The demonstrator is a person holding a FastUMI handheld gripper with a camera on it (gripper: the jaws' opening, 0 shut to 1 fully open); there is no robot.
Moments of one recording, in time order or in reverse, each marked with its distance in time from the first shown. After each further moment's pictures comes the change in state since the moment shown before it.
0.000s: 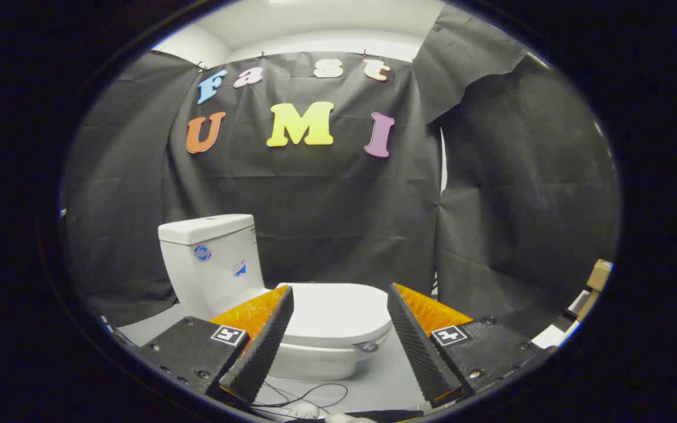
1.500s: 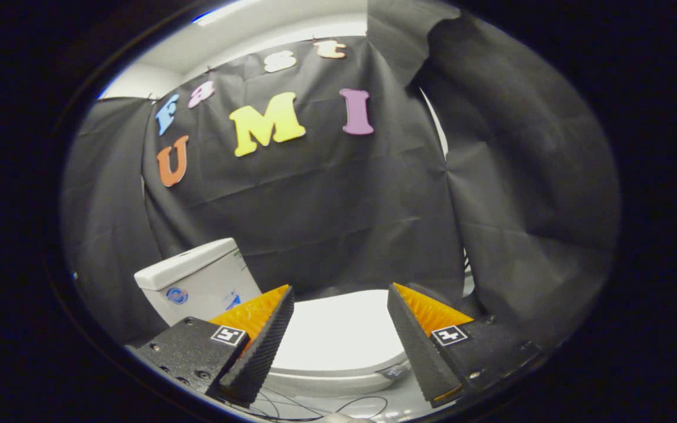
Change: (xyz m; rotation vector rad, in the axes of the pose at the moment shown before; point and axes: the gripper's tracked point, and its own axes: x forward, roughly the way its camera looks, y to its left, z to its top) arm 0.148 -0.051 -0.005 0.299 0.069 0.066
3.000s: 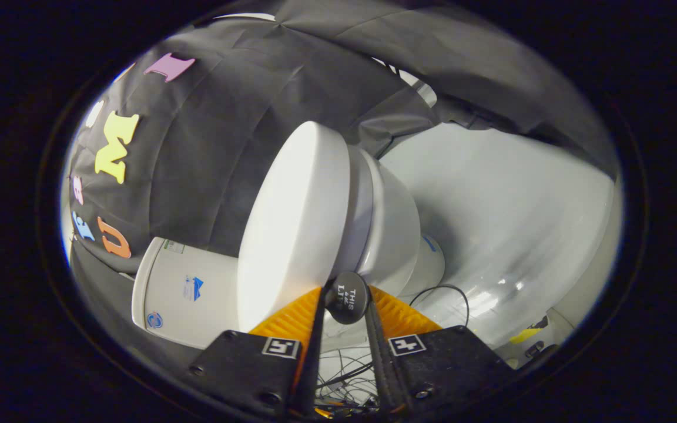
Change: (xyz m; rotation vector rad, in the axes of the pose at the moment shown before) arm 0.089 -0.100 -0.242 0.725 0.575 -0.052
